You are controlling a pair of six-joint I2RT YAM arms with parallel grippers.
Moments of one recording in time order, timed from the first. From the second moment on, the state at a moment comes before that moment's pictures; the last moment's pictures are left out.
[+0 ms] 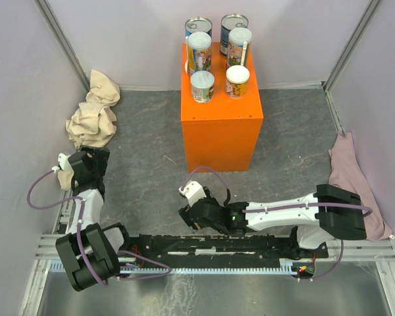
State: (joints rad) left arm 0.42 1.02 0.44 0.08 -0.01 -0.95; right arm 1.43 1.51 0.82 -0.08 0.48 0.47
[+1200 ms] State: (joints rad) left arm 0.42 1.02 0.44 0.09 0.00 -0.95; right arm 1.43 1.24 1.41 -0.54 0.66 0.12
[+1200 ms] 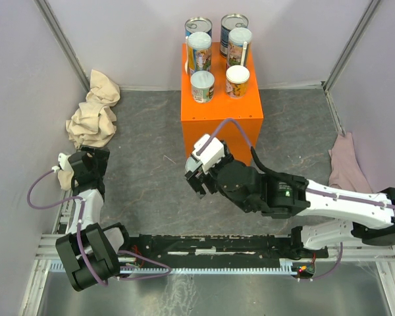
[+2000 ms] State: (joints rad) left arm 0.42 1.02 0.44 0.09 0.00 -0.95; right arm 1.11 1.39 1.84 -0.64 0.67 -0.06
